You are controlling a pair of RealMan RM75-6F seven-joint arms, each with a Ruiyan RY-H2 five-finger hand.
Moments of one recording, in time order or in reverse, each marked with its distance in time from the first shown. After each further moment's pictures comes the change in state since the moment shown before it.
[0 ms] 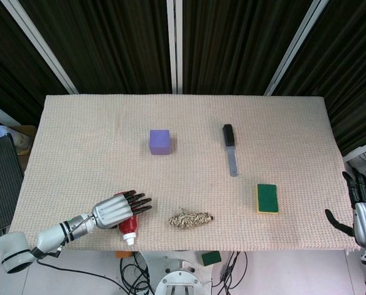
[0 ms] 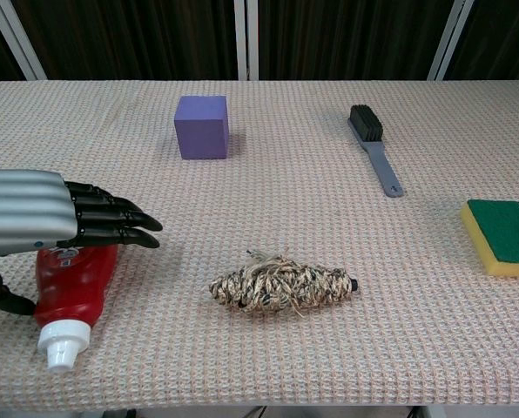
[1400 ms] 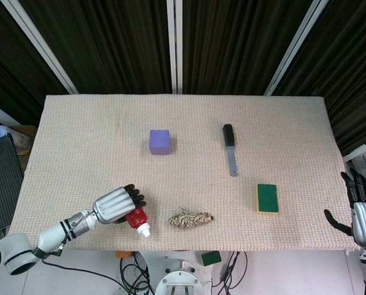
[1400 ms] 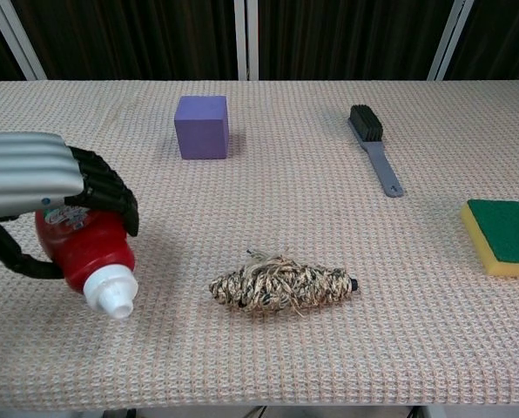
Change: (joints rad) left arm -0.004 0.005 -0.033 -0.051 -0.082 0.103 -0.022; right arm 0.005 -0.007 0.002 0.010 0.011 -0.018 0.001
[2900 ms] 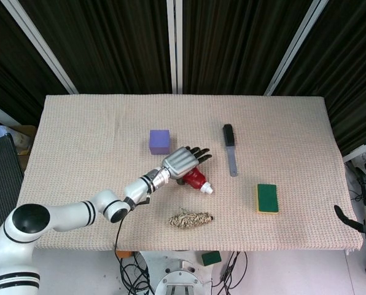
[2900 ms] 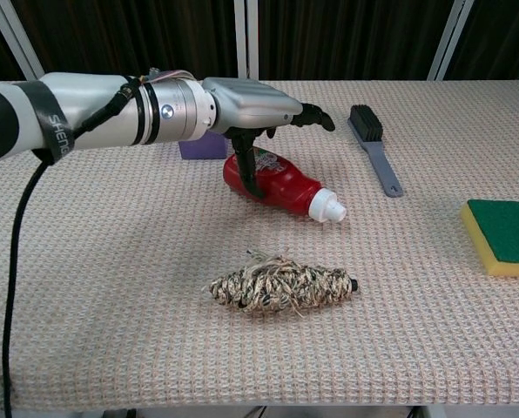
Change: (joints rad) left arm -0.447 -0.444 -0.337 0.372 -0.605 -0.447 0.142; right arm -0.002 0.007 0.030 0.065 0.021 0.019 0.110
